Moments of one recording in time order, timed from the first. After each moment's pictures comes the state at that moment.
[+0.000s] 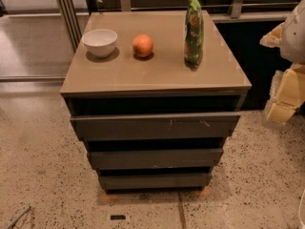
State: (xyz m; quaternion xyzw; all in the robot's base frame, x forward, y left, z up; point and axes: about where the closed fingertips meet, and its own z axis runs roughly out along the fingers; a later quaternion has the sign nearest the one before) arm 0.438 -0.217 0.976 -0.60 0.78 -0.03 0.16
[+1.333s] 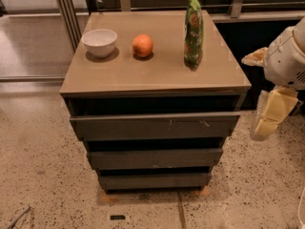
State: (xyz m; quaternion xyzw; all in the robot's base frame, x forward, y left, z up) arm 0.451 -0.210 0.925 -0.64 0.75 0.01 0.18
